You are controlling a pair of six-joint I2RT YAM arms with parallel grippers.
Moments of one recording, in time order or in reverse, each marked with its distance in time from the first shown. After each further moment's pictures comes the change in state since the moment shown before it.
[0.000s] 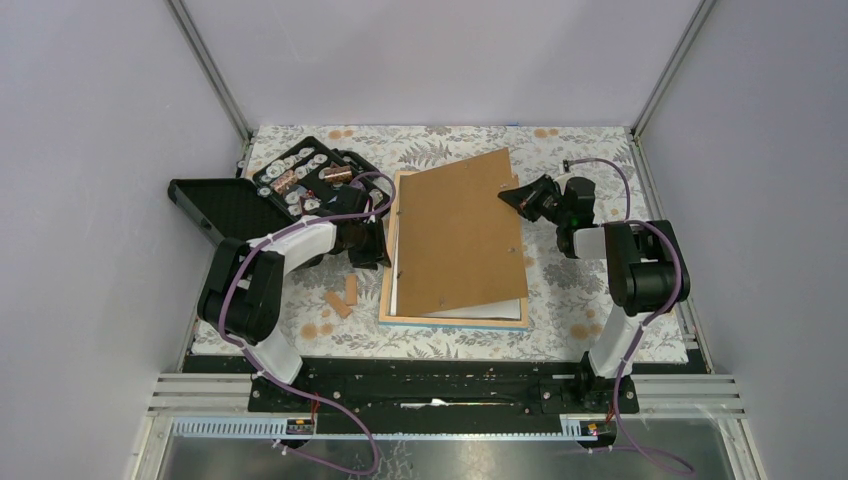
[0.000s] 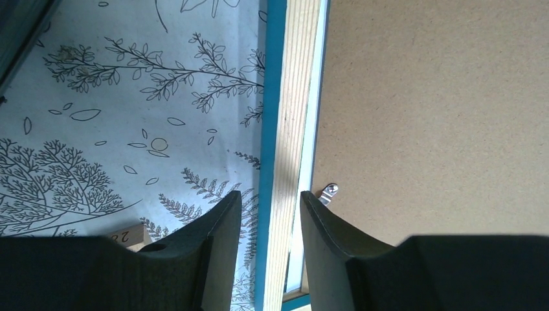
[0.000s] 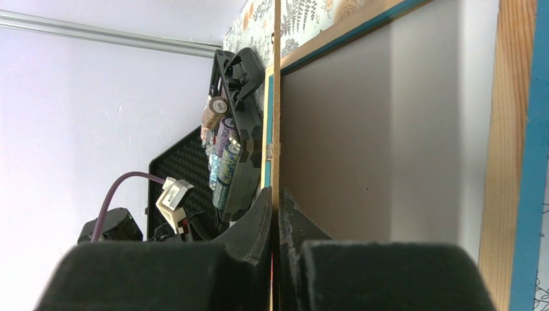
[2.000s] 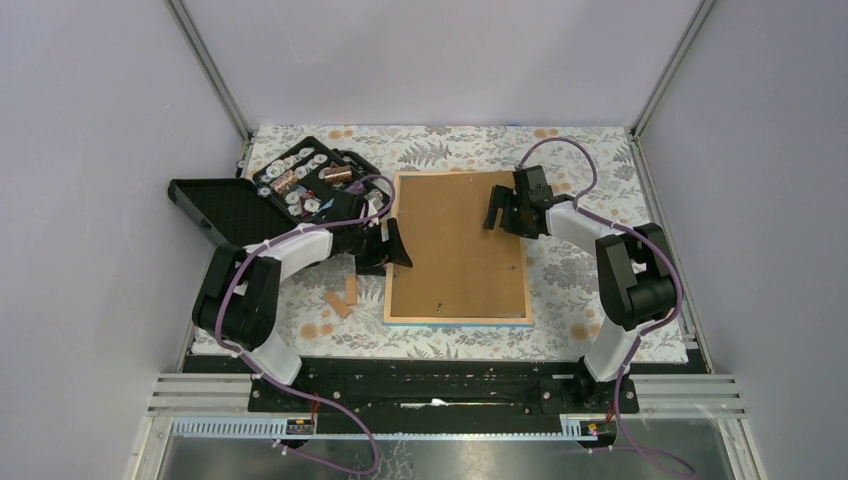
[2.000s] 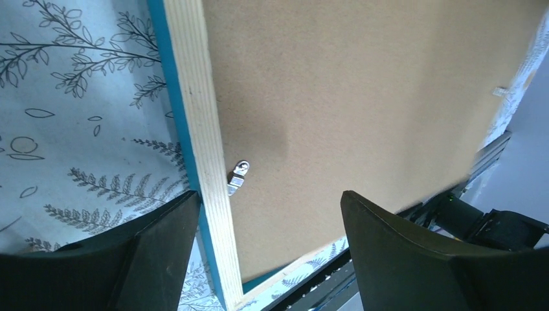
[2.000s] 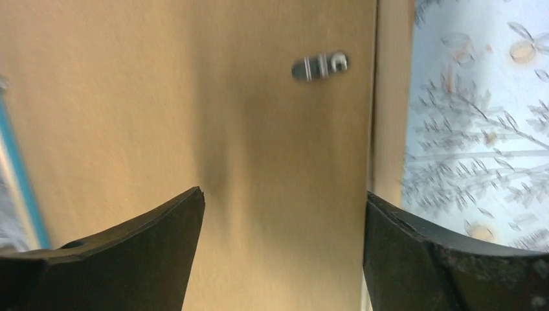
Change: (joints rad) left arm 0.007 -0.027 -0.080 0.127 0.265 -0.050; right arm 0.244 -0.060 0.293 -0.962 0.528 -0.560
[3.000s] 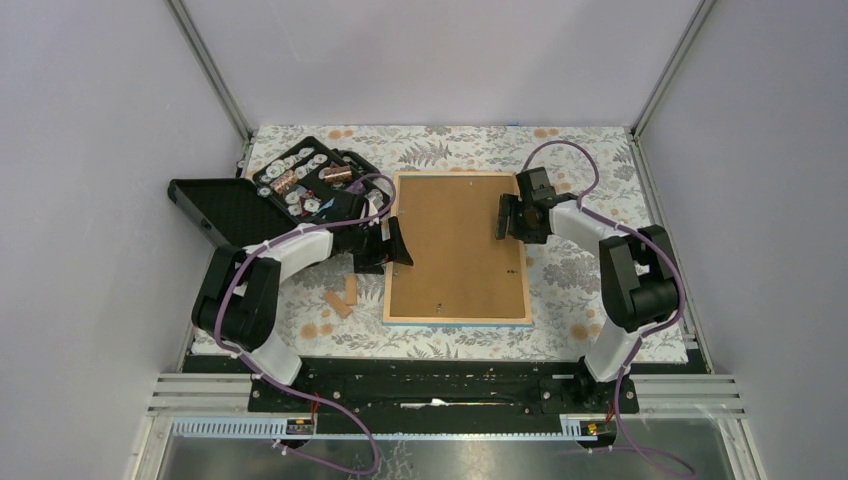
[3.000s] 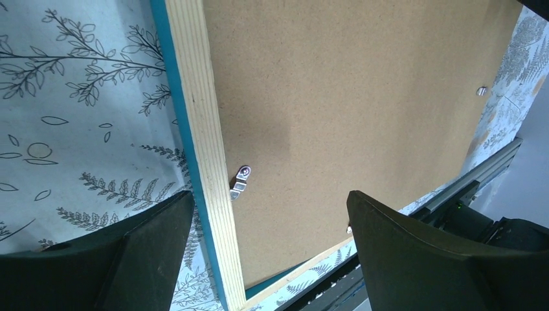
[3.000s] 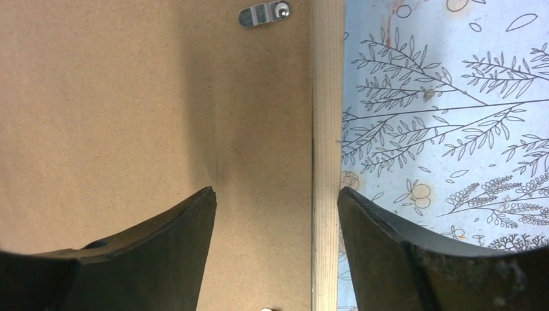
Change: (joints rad) left arm -0.004 -0.018 0.002 0.006 -0.029 0.002; right arm -0.006 -0.010 0.015 -0.198 0.076 -0.098
